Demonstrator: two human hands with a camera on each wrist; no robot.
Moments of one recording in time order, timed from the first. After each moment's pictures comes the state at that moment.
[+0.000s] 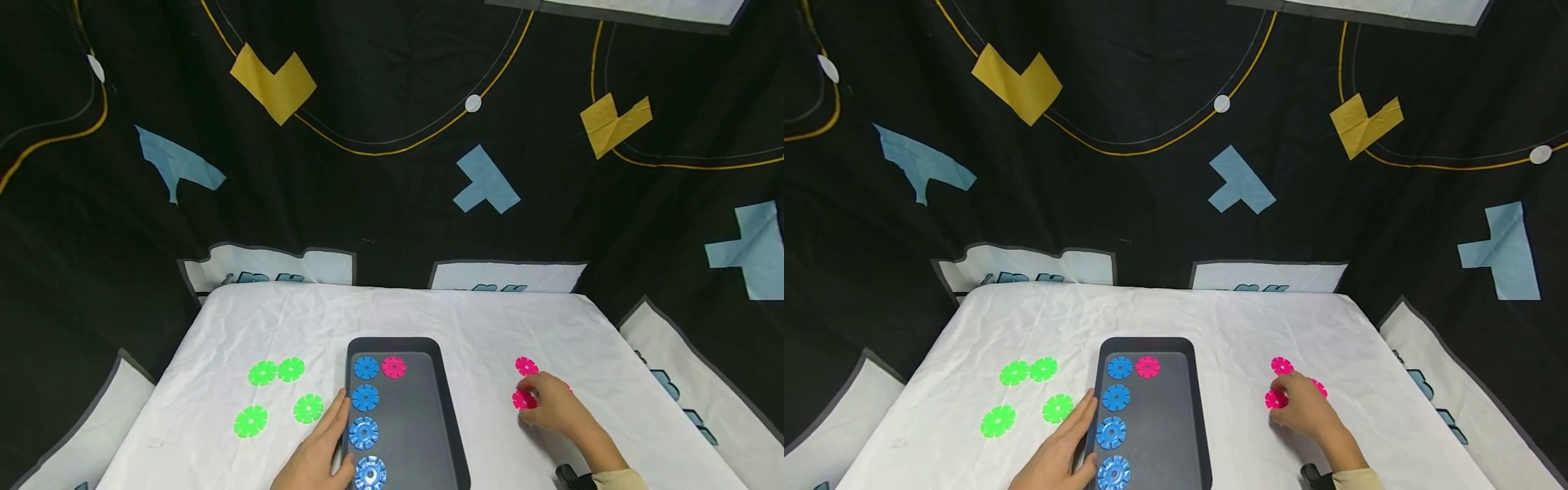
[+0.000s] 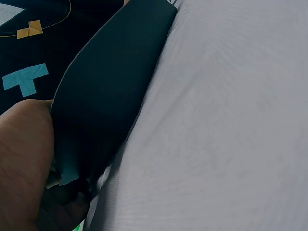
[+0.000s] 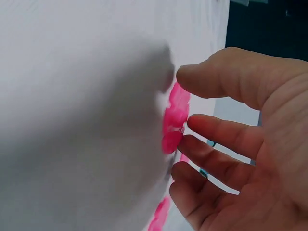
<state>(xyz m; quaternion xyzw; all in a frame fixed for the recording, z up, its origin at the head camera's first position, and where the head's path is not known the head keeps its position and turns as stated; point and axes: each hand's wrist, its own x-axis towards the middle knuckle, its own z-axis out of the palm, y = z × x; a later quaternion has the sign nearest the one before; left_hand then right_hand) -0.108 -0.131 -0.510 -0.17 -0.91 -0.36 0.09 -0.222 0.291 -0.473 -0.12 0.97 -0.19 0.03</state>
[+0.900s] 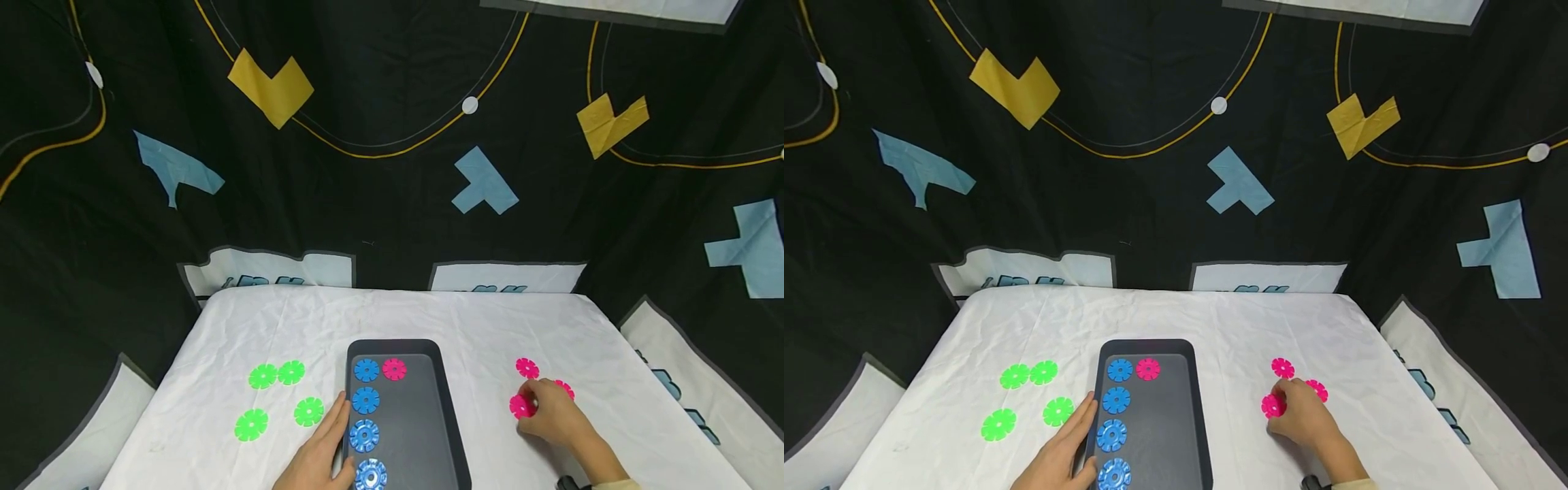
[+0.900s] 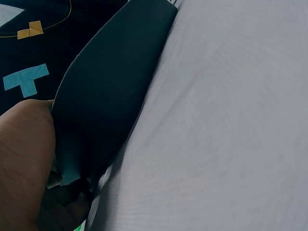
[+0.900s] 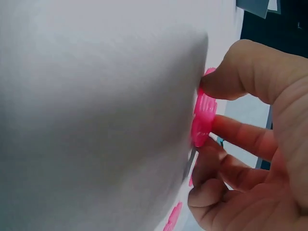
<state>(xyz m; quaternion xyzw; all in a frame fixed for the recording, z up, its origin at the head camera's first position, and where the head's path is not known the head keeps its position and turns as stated) -0.110 -0.131 -0.517 -0.19 -0.90 -0.35 0.14 -0.212 0.286 -0.482 -0.09 0.98 -0.18 0.01</state>
